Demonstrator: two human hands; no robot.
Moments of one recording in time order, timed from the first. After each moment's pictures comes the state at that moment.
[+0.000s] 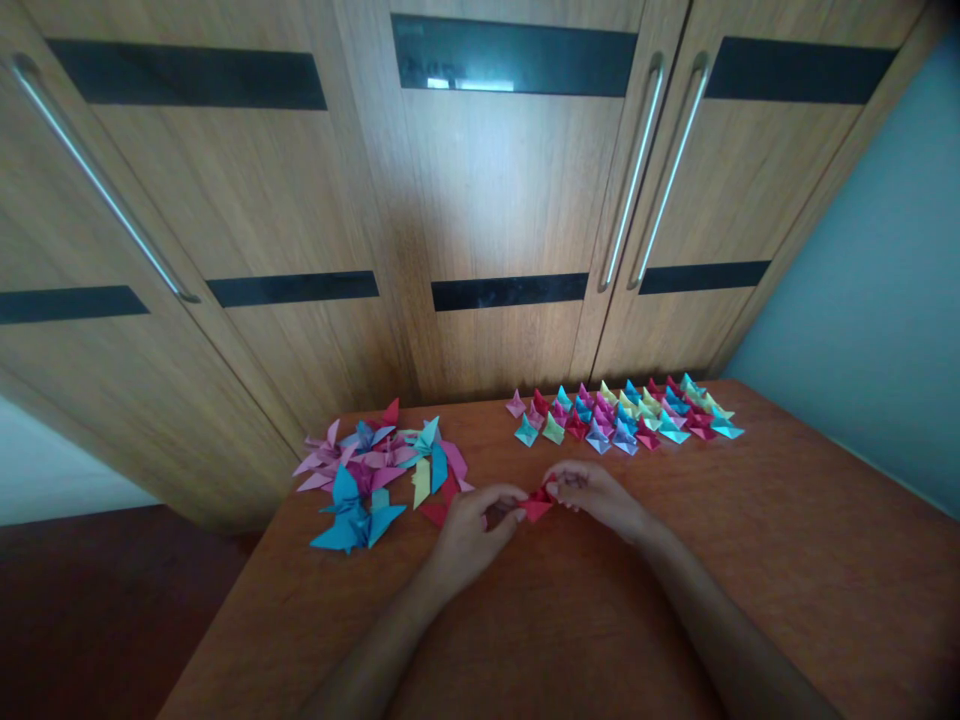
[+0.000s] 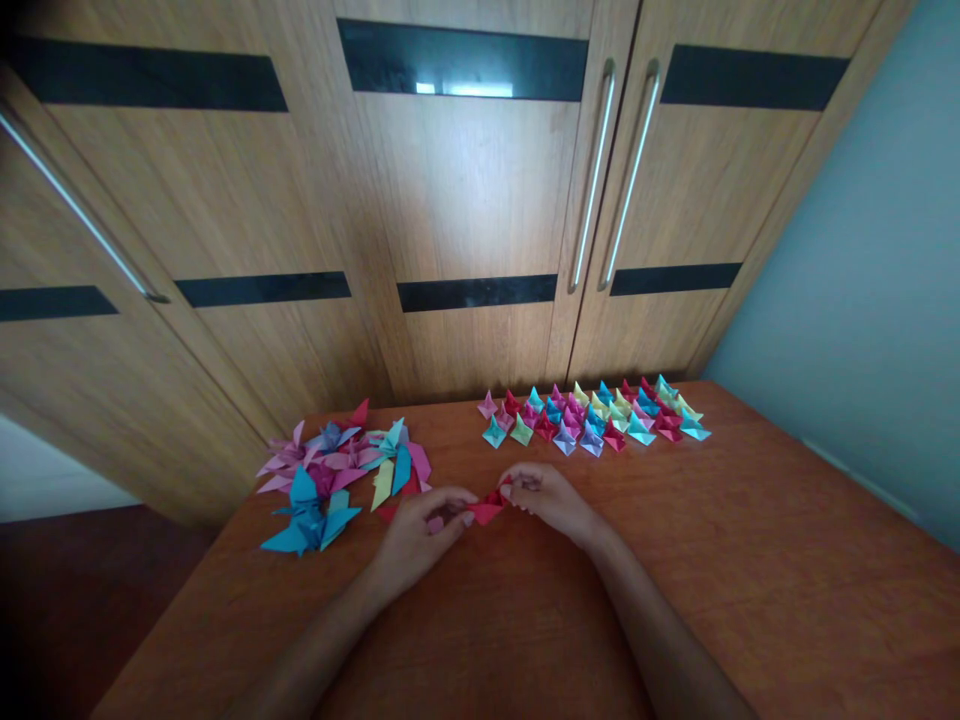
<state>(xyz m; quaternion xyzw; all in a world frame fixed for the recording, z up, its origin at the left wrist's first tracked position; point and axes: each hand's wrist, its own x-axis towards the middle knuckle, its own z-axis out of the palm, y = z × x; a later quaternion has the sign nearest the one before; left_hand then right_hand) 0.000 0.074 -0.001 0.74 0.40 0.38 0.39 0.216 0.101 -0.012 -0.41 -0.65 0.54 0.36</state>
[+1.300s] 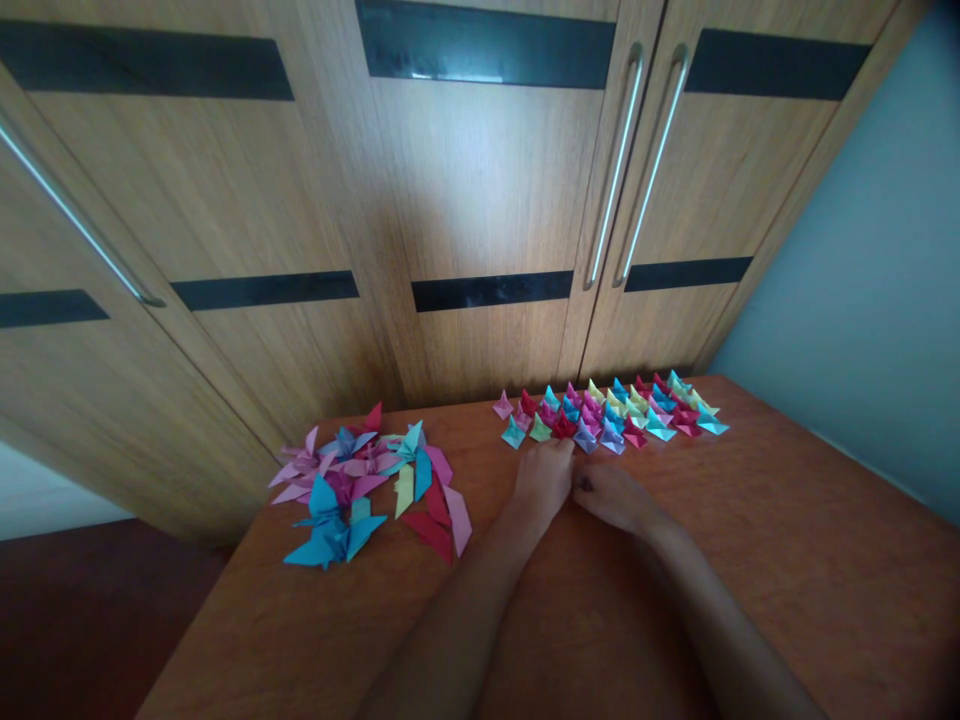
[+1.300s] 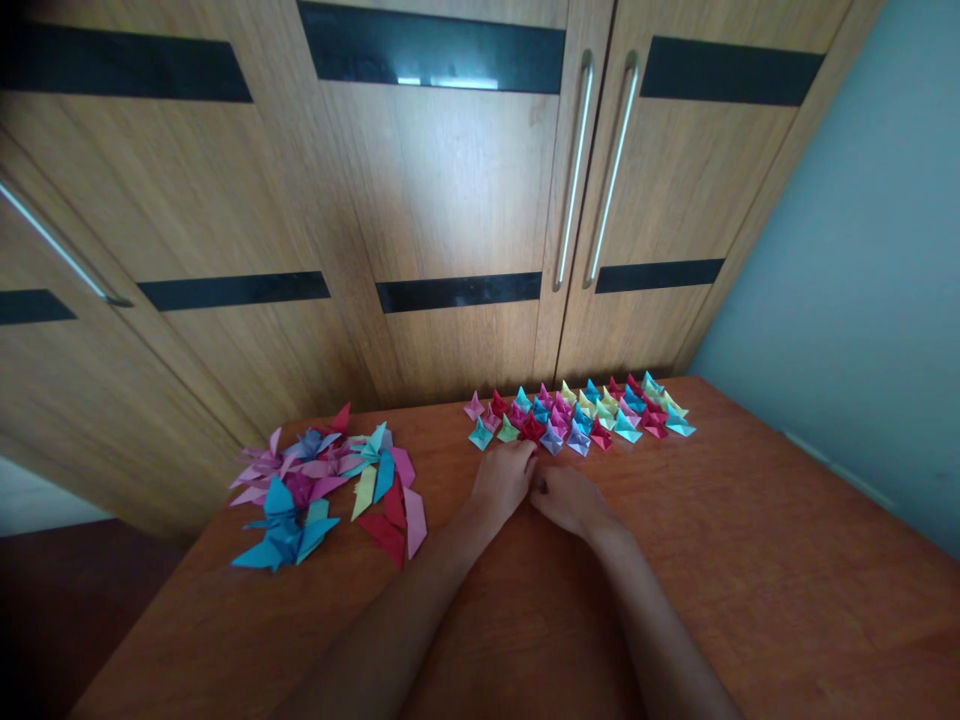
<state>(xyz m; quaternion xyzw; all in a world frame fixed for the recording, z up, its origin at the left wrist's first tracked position) 0.126 0.147 -0.013 0.86 0.47 0.16 0.12 0.259 0.111 -0.015 -0.63 -0.73 0.21 0.11</state>
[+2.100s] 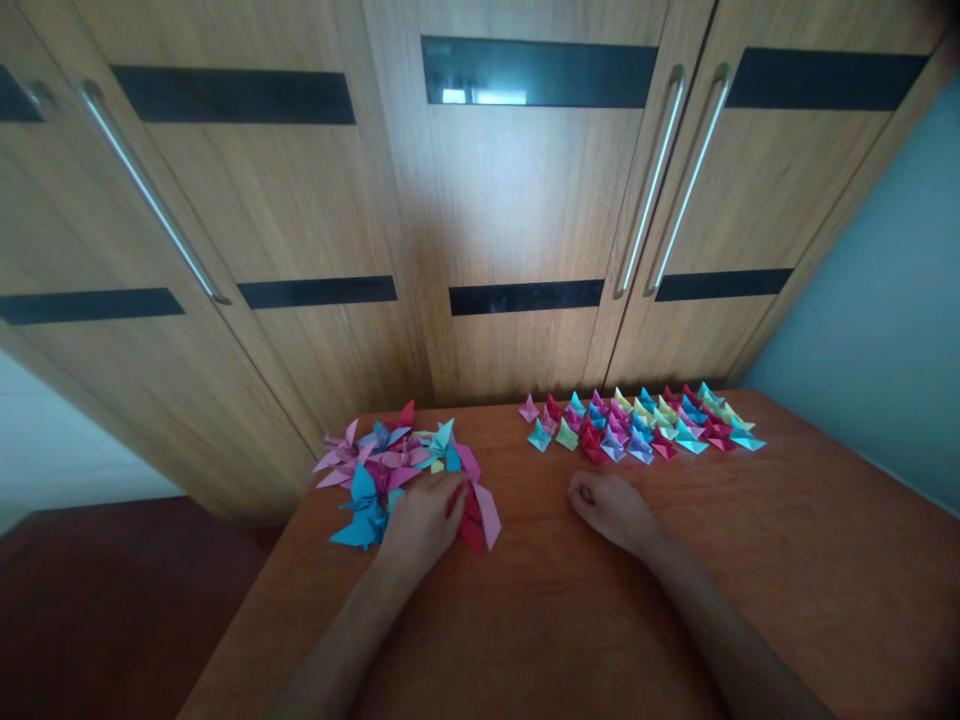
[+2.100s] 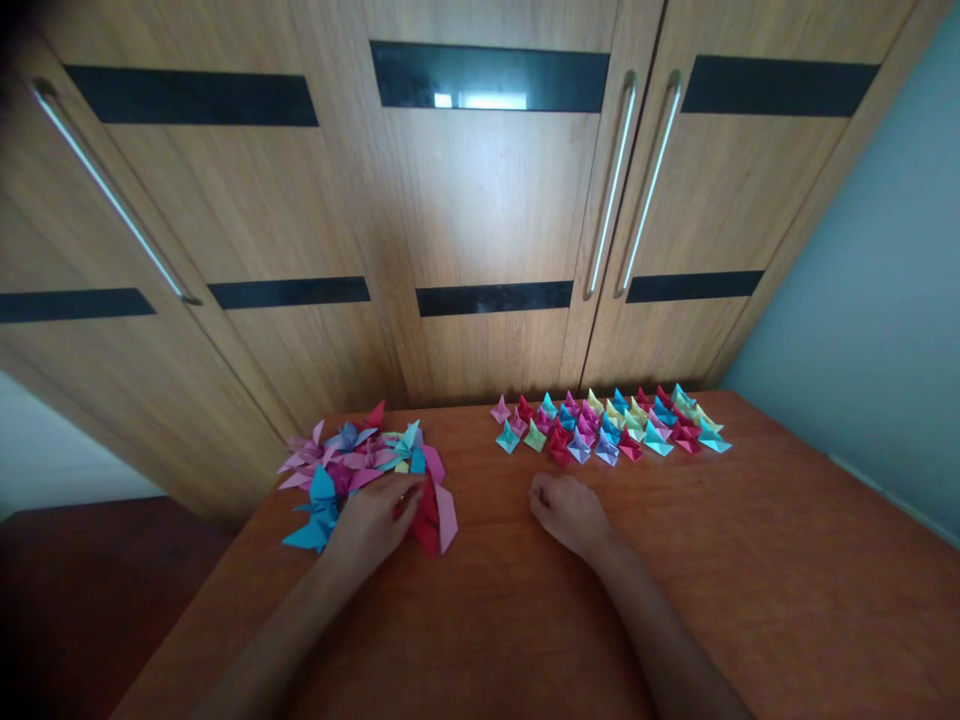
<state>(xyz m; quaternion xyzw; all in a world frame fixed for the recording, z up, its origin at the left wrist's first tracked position) -0.071 0.085 0.017 0.81 0.54 0.23 0.04 0.221 0.104 -0.022 -0.61 -0.76 0.16 0.13</state>
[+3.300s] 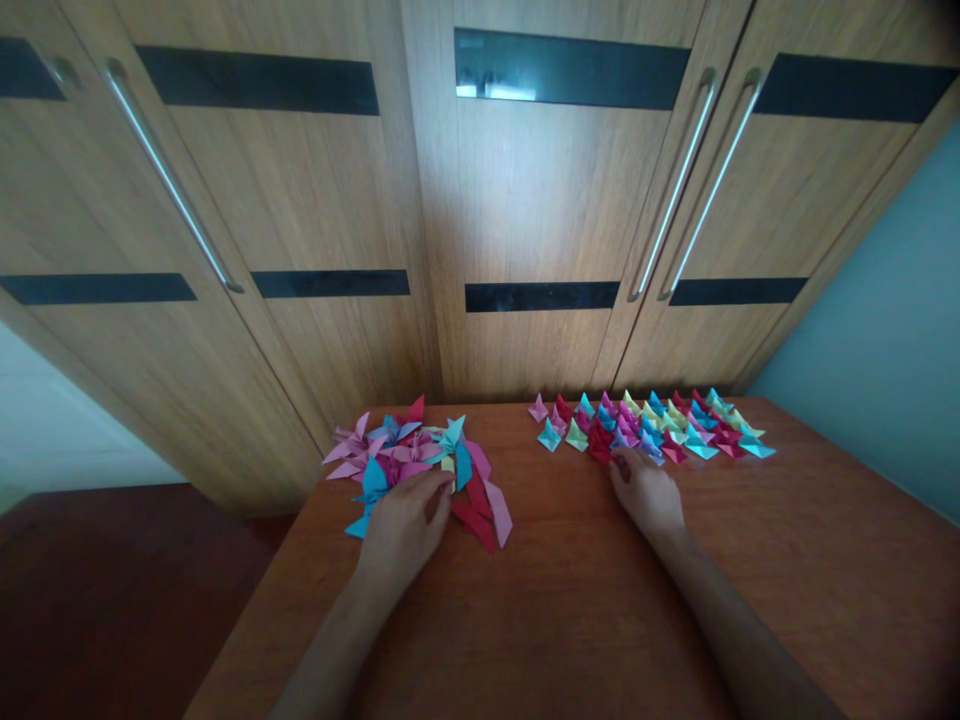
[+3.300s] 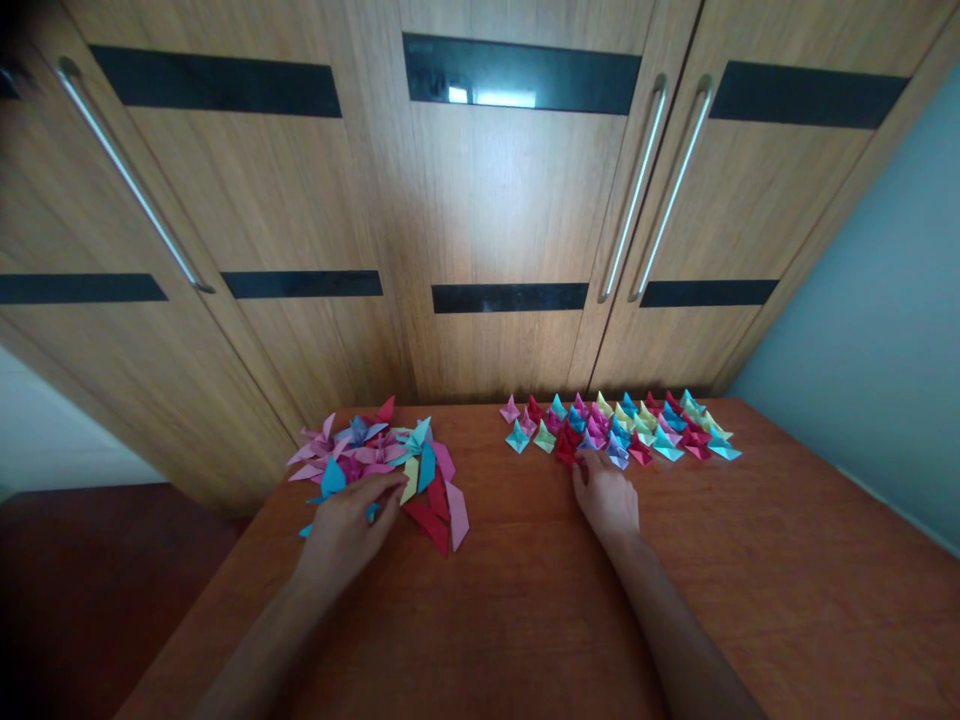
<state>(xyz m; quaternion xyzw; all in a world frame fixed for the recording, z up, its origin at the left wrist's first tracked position) -0.102 0.069 0.020 0.77 0.55 0.32 0.02 0.243 0.115 -0.033 -0.73 -0.65 -0.01 0.22</state>
